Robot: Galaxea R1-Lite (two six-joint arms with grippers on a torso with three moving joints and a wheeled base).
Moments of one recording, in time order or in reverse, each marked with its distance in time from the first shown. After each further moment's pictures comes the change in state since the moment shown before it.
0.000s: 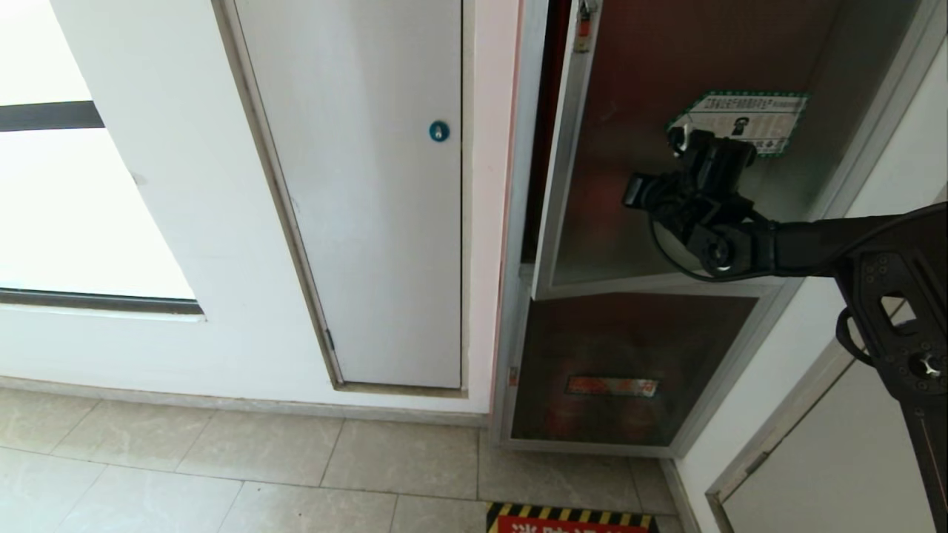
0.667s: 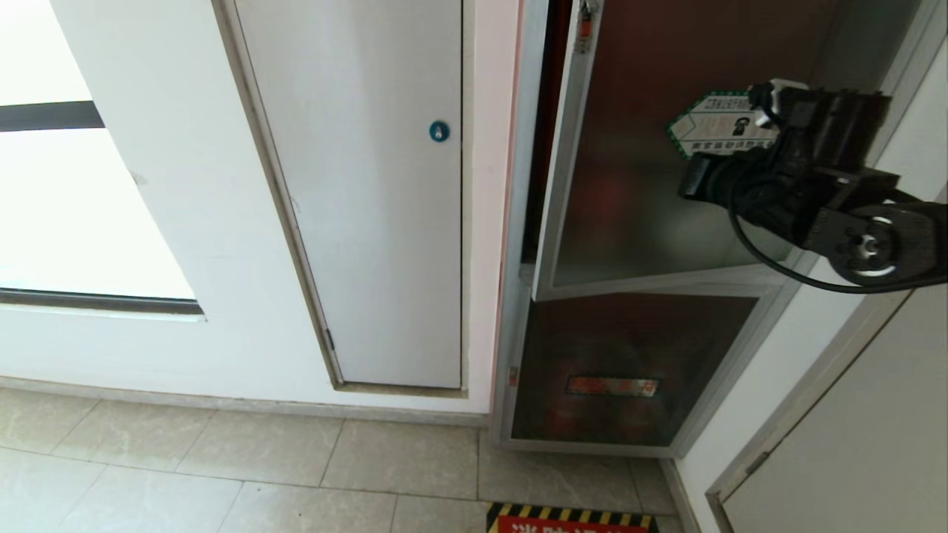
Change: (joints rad) left arm 0.000 0.000 0.000 0.000 0.000 0.001; right arm 0.022 -0.502 0.566 0.001 0.002 0.003
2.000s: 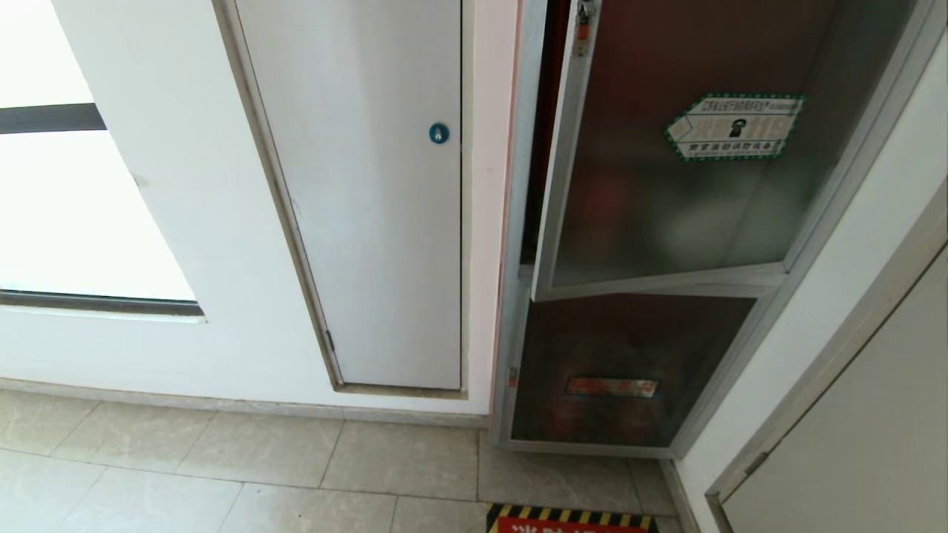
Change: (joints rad) left arm 0.000 0.000 0.000 0.000 0.000 0.000; right arm -0.027 -1.332 0.985 0.162 -0.547 -0.184
